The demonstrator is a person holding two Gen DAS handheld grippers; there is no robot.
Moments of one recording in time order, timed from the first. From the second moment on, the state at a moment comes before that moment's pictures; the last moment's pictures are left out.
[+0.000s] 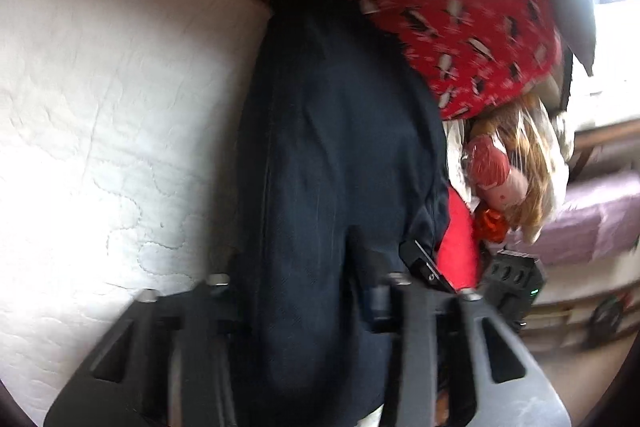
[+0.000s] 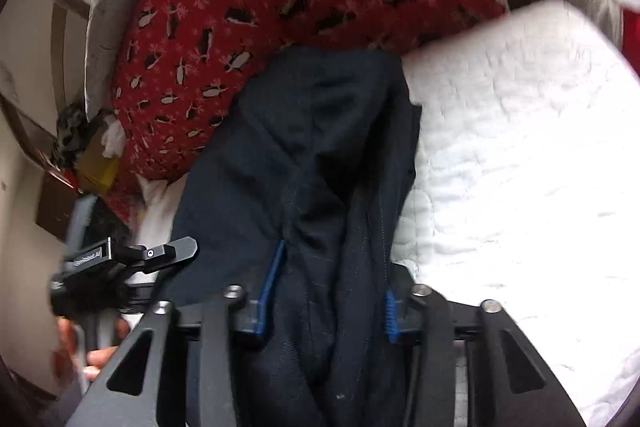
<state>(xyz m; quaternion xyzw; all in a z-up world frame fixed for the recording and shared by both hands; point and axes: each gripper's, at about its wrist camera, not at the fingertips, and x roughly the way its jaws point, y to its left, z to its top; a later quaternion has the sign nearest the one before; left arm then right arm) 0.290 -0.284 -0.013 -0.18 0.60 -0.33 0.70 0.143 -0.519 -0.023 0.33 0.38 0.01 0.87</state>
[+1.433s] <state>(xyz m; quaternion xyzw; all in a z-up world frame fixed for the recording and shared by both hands) 0.161 -0.092 0.028 -0.11 0.55 -0.28 0.78 0.060 -0.307 0.027 0.28 0.37 -0.01 0.88</state>
